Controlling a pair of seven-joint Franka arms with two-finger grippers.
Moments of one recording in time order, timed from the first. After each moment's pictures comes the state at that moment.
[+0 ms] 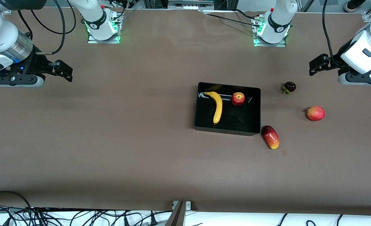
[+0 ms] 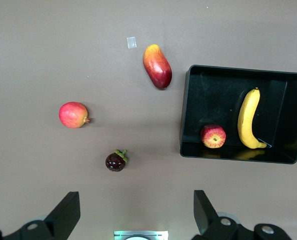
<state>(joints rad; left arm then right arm) -0.02 0.07 -0.10 -1.47 0.01 1.42 -0.11 0.33 0.02 -0.16 -1.63 -0.01 1.63 0.17</state>
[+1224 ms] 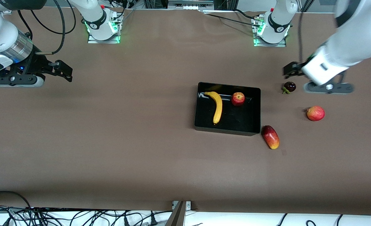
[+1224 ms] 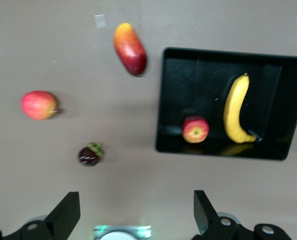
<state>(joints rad) -0.05 0.13 -0.24 -1.56 0.01 1.51 -0.29 0.33 0.02 -0.16 -1.63 -0.01 1.63 0.17</state>
